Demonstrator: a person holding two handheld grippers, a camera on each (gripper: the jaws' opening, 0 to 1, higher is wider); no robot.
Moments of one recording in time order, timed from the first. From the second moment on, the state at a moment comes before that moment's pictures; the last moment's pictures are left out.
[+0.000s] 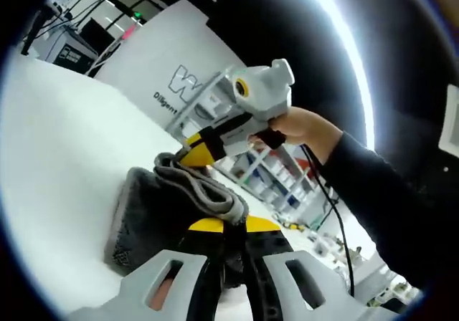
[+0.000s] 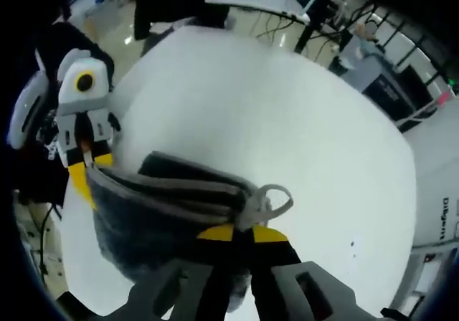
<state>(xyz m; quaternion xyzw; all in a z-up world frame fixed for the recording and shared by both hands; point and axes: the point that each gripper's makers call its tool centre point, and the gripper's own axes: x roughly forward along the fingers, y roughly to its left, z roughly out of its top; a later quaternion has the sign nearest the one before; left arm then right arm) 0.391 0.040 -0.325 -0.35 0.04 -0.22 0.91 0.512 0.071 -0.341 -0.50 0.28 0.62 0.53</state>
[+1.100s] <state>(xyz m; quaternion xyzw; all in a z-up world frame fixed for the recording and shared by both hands) 0.390 0.020 -0.308 -0.32 0.03 -0.24 0.92 0.508 0.049 -0.321 -0.50 0.25 0.61 0.56</state>
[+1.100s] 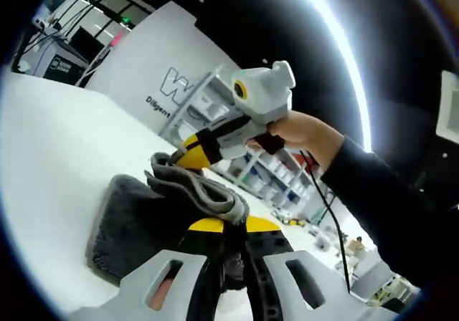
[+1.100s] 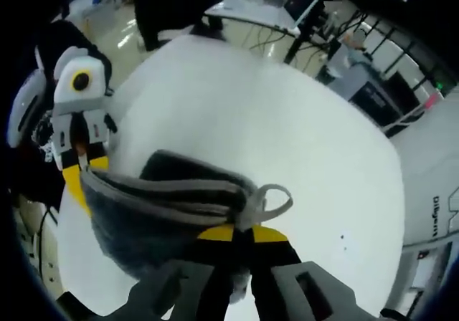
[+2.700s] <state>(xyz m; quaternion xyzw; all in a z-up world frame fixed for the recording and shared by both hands) 0.385 -0.025 -0.296 -0.27 0.03 -0.27 0.92 0.502 0.004 -0.302 -0.46 0.22 0.60 0.61</state>
